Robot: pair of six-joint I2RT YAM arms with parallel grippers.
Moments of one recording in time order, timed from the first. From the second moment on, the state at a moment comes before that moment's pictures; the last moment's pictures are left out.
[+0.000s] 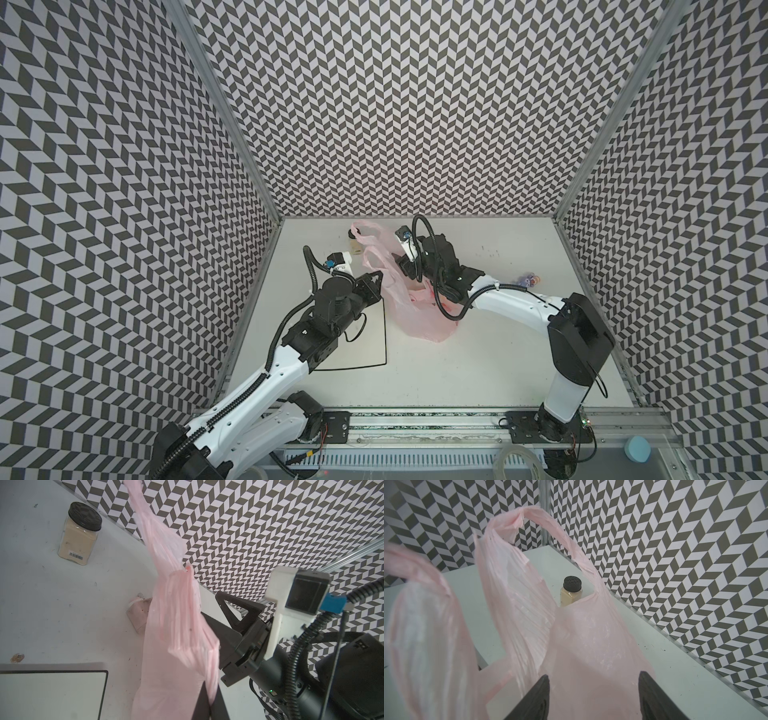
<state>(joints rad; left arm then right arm) -0.61 0.91 0.70 -0.03 -0.10 -0.92 0.77 1.79 1.31 0.15 0.12 -0.20</state>
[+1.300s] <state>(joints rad) -0.65 0.78 0.67 -0.13 -0.27 -0.99 0.78 1.78 1.34 0.27 0.28 -0.13</state>
